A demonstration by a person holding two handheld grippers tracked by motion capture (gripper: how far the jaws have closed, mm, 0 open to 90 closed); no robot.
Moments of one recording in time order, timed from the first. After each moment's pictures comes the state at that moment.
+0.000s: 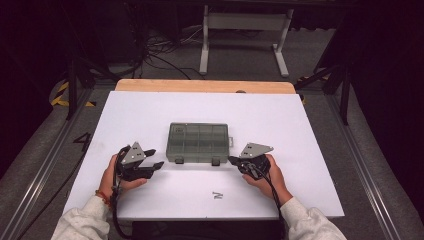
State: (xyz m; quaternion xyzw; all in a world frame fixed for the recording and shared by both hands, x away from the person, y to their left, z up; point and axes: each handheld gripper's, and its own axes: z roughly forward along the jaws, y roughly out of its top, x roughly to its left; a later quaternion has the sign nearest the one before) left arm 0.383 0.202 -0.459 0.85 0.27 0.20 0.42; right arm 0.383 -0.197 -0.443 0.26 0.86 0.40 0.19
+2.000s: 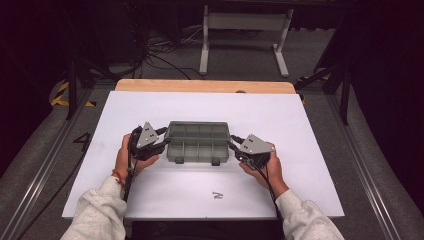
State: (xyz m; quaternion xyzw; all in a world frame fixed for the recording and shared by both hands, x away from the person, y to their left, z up) left arm 0.425 0.164 -0.427 0.82 0.24 0.28 0.44; right arm 0.390 -0.189 -0.416 0.22 0.80 0.43 0.35
